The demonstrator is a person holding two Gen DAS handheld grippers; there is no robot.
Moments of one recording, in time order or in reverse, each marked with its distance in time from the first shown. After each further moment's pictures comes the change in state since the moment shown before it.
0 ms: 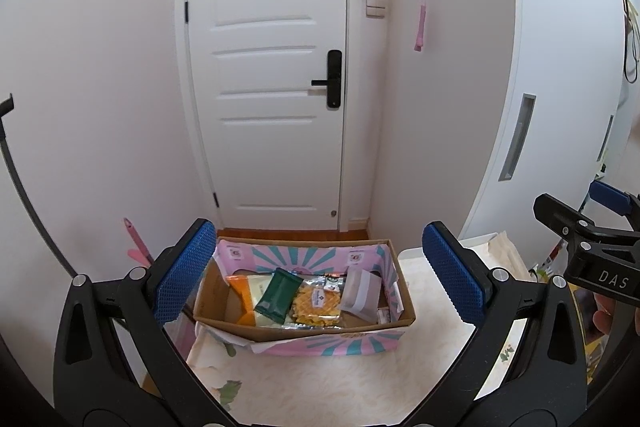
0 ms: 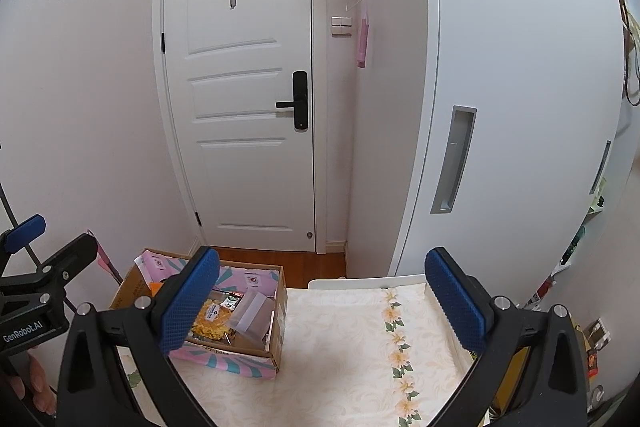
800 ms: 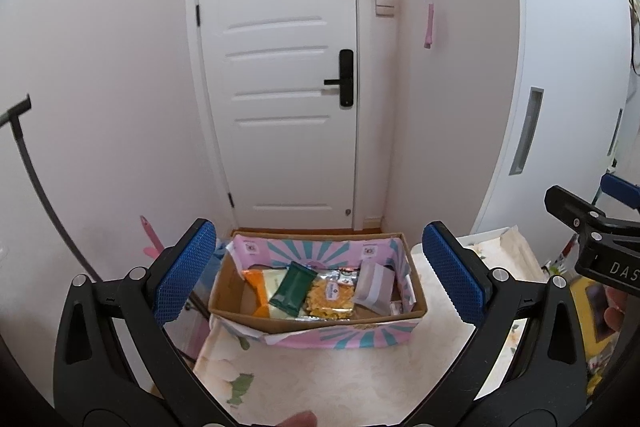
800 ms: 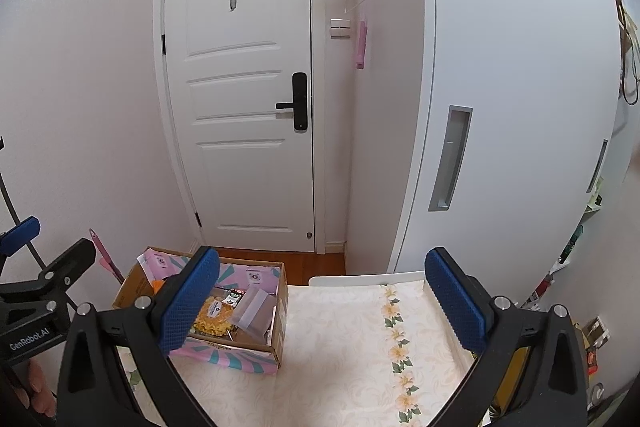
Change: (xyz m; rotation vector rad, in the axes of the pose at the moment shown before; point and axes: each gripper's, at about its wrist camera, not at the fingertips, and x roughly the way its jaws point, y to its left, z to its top) left arm -0.014 0.001 -0.009 0.006 -0.001 0.050; right arm -0.009 0.002 -0.003 0.003 -0.004 -0.005
